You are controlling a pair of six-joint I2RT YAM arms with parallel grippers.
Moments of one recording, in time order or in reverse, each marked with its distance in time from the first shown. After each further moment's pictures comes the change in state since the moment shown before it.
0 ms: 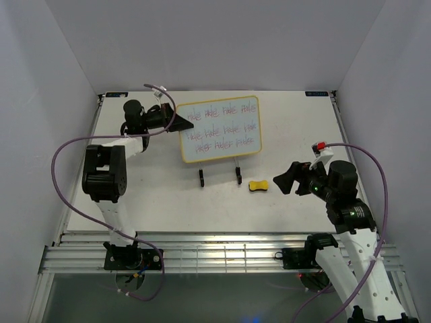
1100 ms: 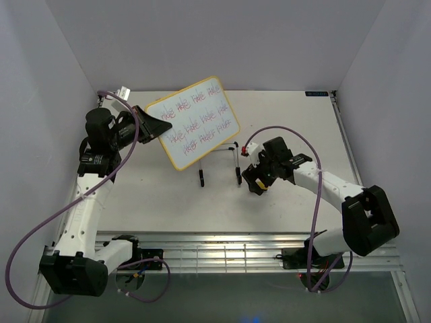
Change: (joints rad) left arm 0.000 -0.900 -0.064 -1.075 -0.616 0.153; right arm 0.357 0.838 0.168 0.142 0.149 -0.568
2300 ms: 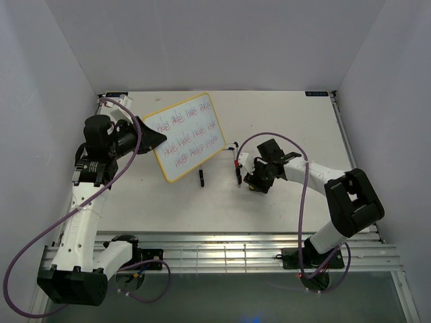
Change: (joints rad) left arm 0.002 -0.079 0.013 -0.267 -0.098 0.223; right arm 0.000 0.183 0.021 0.005 0.019 -0.382
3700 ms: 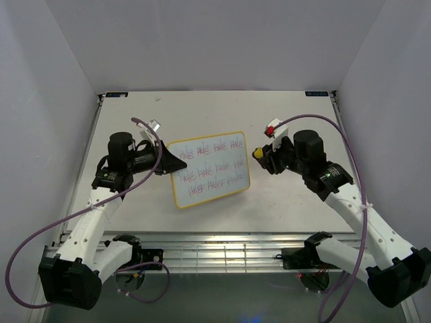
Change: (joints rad) left arm -0.103 -0.016 -0.265 0.161 0.239 0.020; right arm -0.013 -0.585 0.063 -0.018 0.078 0.467
